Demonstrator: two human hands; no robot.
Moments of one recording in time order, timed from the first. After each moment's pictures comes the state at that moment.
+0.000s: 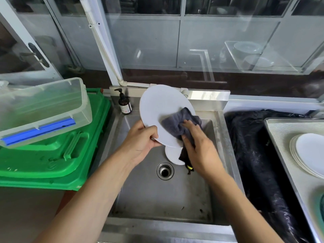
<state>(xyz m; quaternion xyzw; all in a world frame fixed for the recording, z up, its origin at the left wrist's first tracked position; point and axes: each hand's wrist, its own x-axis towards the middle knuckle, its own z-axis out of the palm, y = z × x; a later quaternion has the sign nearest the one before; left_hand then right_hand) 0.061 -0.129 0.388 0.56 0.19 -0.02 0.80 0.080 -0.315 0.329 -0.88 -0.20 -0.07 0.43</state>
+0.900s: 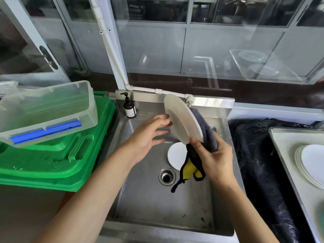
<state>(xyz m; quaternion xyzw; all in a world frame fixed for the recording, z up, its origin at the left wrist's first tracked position) 0.077 -0.112 0.388 0.63 0.16 -0.10 0.75 0.071 -0.321 0.342 -0.74 -0.06 -0.04 0.66</state>
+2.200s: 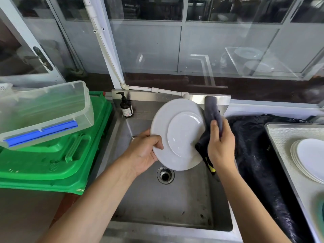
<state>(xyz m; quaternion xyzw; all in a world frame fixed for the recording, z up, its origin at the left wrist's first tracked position) 0.051 -0.130 0.382 0.51 0.21 -0.11 0.83 0.102 -0.333 0.338 -0.80 0.02 -0.15 0.58</state>
